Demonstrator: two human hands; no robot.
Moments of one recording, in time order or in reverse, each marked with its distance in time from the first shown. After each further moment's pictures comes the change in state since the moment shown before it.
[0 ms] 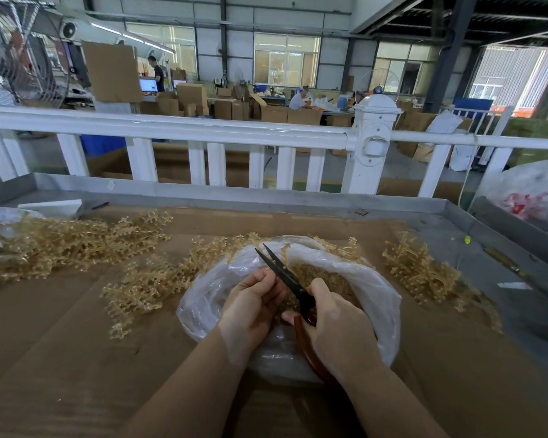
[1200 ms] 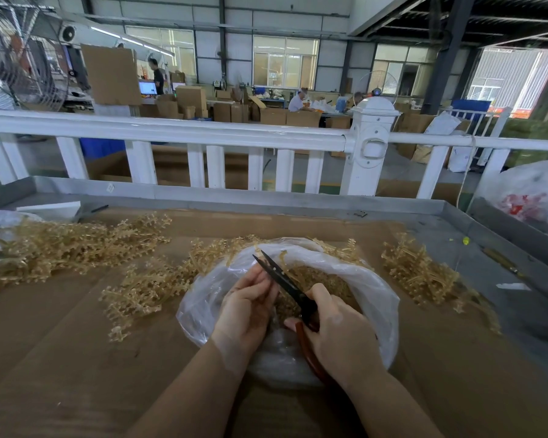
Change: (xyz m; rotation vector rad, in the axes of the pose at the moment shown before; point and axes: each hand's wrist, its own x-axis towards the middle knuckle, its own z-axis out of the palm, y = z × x) left_hand -0.006 0.003 -0.005 -0.188 -0.050 0.053; right_hand -0.004 0.004 0.000 0.012 0.004 -0.001
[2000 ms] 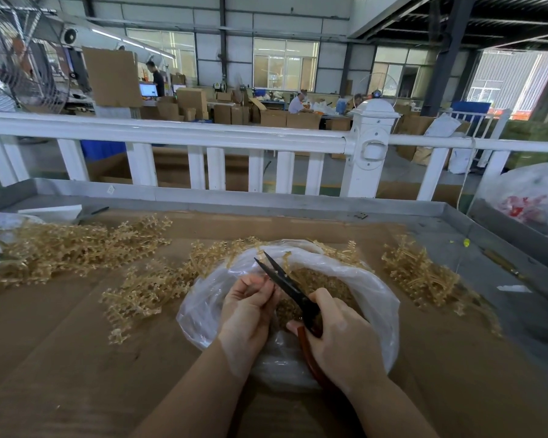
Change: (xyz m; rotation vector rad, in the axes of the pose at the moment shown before) left_hand -0.001 -0.007 0.005 0.099 0.076 0.096; right_hand -0.004 0.001 0.001 0.002 0.056 0.010
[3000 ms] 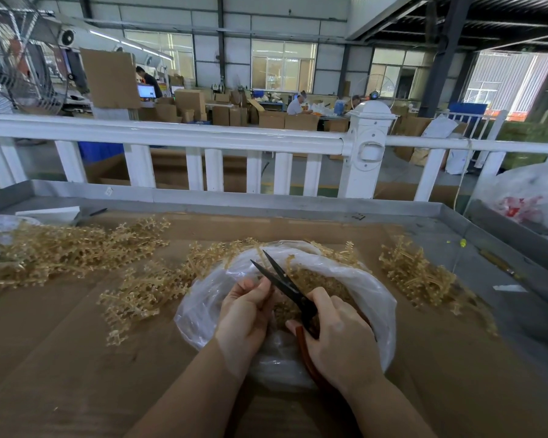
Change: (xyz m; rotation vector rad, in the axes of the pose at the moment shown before) left_hand -0.001 0.002 0.002 -0.022 0.054 -0.067; right_hand -0.001 -0.003 -0.005 -0.030 -0.007 0.000
